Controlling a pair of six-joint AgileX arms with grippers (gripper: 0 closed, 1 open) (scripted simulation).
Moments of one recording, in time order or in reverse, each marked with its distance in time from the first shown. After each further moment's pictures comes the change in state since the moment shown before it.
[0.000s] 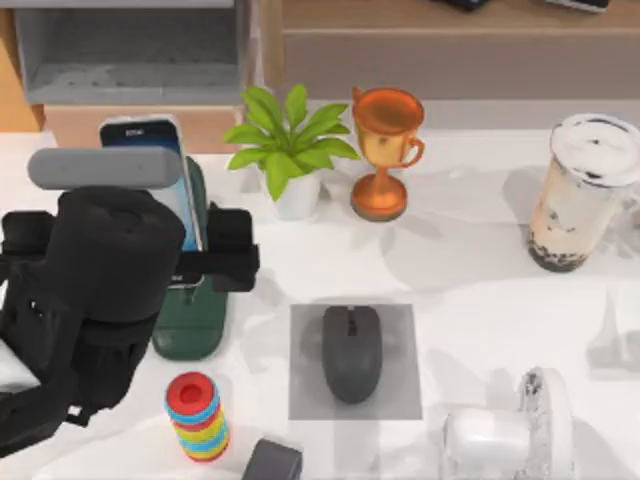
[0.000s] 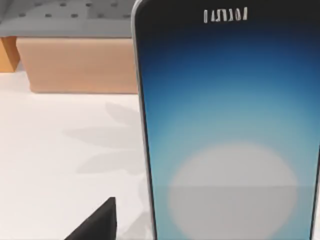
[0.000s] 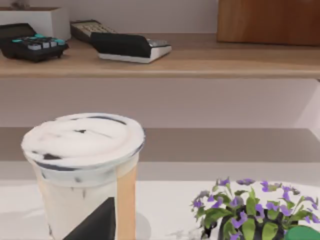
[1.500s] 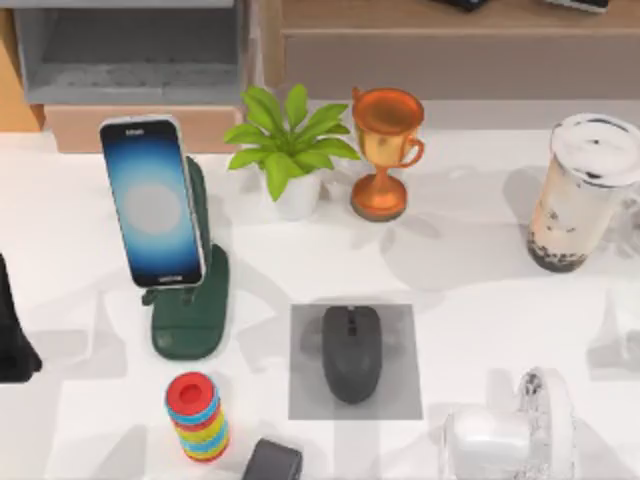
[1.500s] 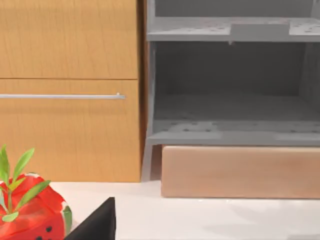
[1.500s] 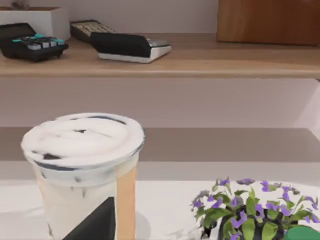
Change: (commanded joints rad) left arm 0.766 -1.104 -0.574 0.053 0.664 0.385; right arm 0.000 0.000 0.000 0.000 0.000 0.000
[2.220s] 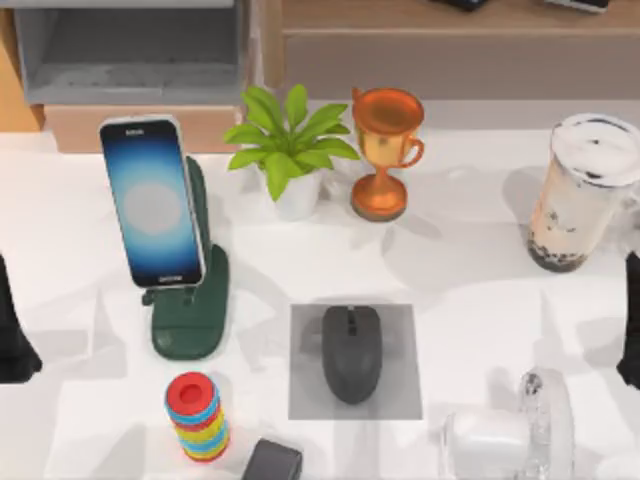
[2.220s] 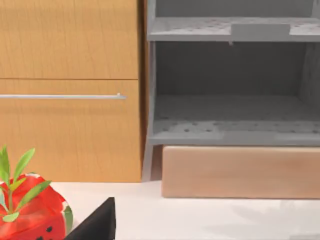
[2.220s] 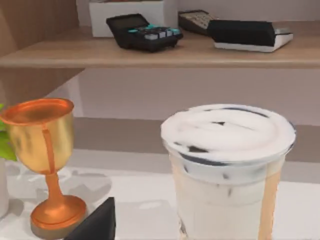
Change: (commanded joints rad) left arm 0.000 0.000 0.000 0.000 0.000 0.000; right arm 0.304 0.483 -0.085 0.558 0.098 0.067
